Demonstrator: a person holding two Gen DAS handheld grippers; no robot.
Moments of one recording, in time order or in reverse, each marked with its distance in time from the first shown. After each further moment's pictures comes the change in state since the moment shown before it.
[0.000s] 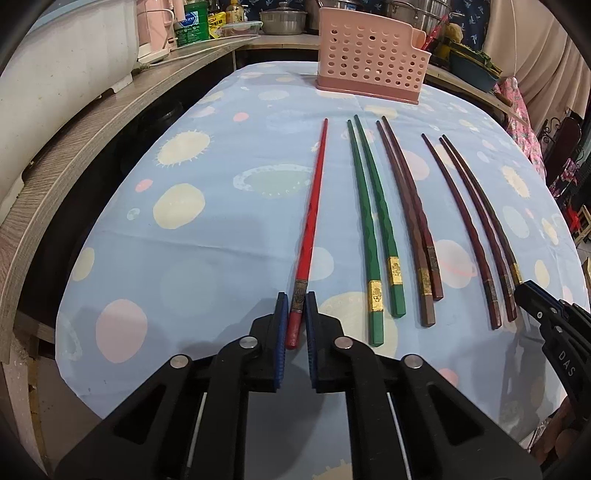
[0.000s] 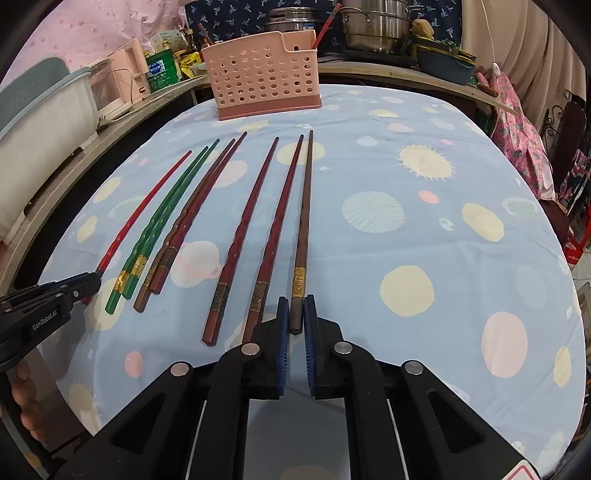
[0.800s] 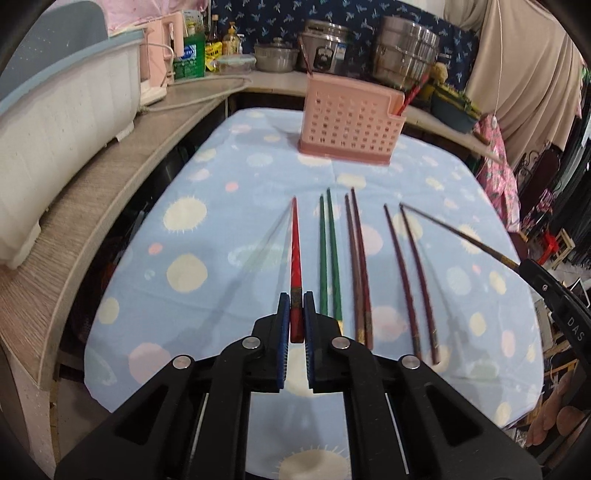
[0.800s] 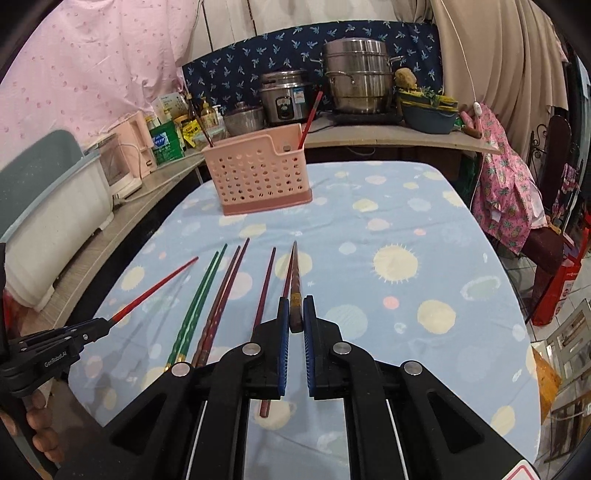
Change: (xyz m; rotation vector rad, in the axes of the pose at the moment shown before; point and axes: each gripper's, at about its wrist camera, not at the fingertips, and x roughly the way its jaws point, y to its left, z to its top) left arm -0.076 0.000 0.051 -0.044 -0.109 -0.090; right arm -0.083 -0.023 0.075 0.056 -0.229 0.031
